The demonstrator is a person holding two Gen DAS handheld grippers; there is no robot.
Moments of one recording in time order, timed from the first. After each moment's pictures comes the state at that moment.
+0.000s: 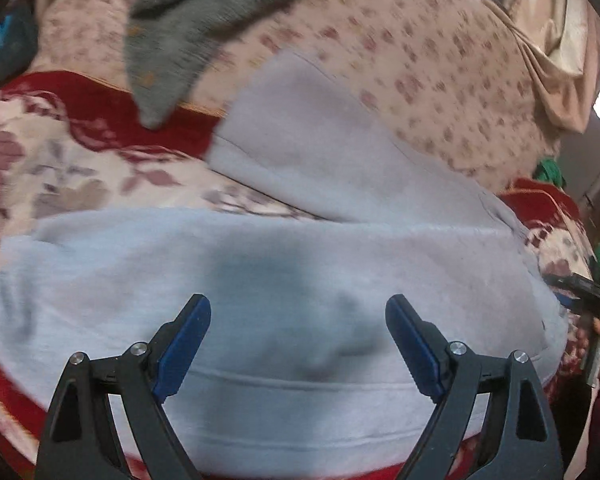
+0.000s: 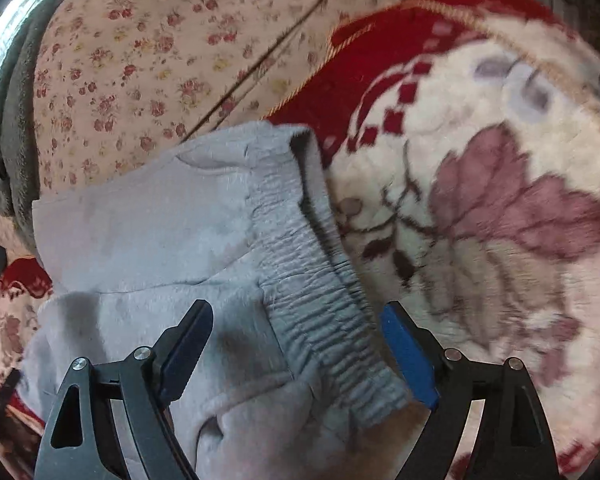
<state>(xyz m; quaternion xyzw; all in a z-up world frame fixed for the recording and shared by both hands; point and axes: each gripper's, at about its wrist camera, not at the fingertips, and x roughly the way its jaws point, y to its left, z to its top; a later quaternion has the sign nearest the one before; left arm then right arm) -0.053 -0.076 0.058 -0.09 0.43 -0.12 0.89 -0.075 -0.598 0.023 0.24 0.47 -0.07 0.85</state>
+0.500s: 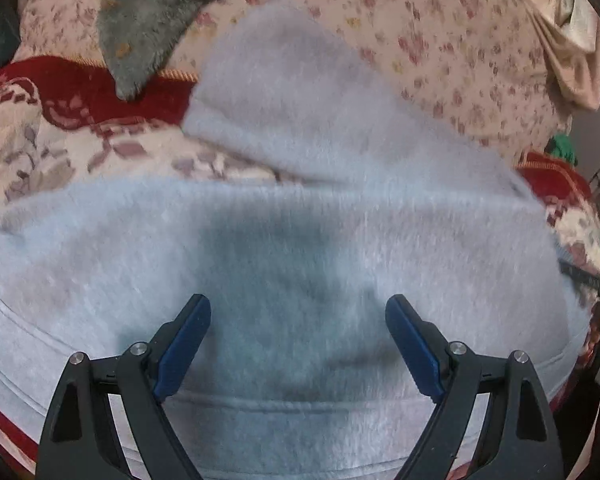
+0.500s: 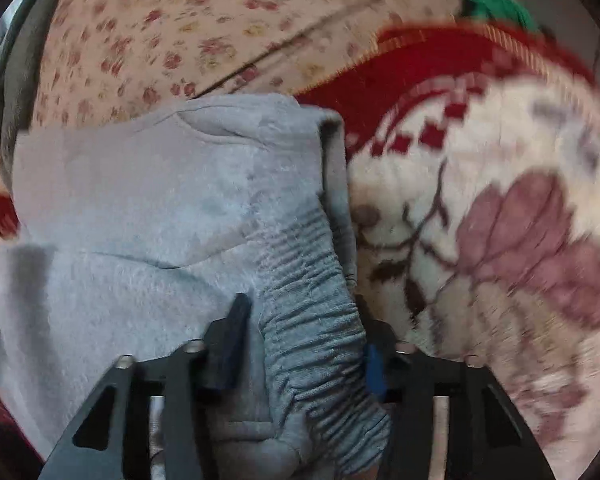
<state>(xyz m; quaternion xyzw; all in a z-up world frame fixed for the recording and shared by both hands) -0.036 -0.091 0.033 -0.07 0.46 -0.11 0.88 -0.065 -0.561 0.028 0.07 0.47 -0.07 0.87</state>
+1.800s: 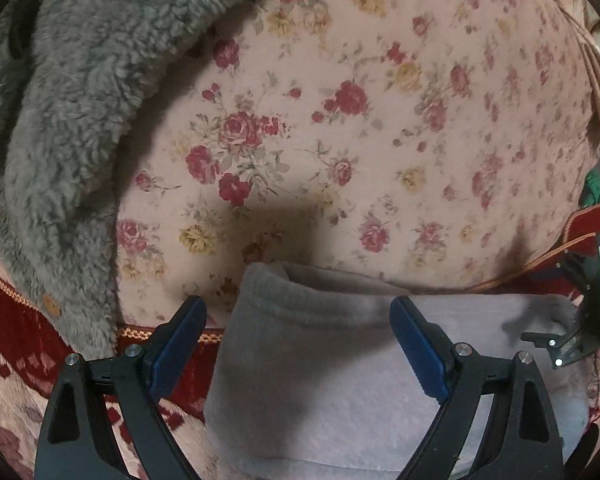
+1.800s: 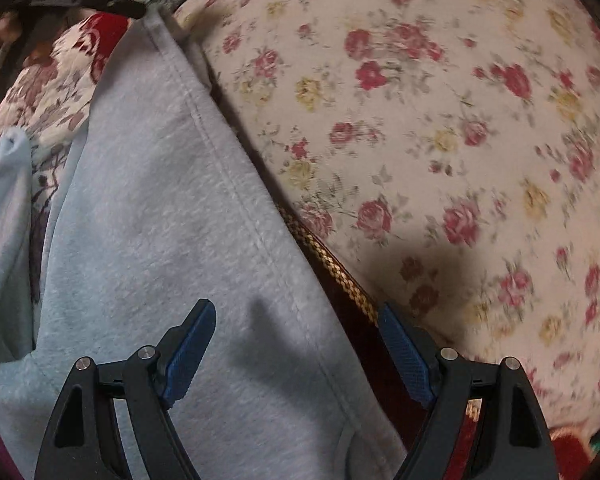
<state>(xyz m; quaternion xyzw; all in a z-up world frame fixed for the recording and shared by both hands) 0.272 -0.110 0.114 0.02 0.47 -0.14 0.87 0.186 -0.413 0.040 -0.24 0.48 0.27 0.80</state>
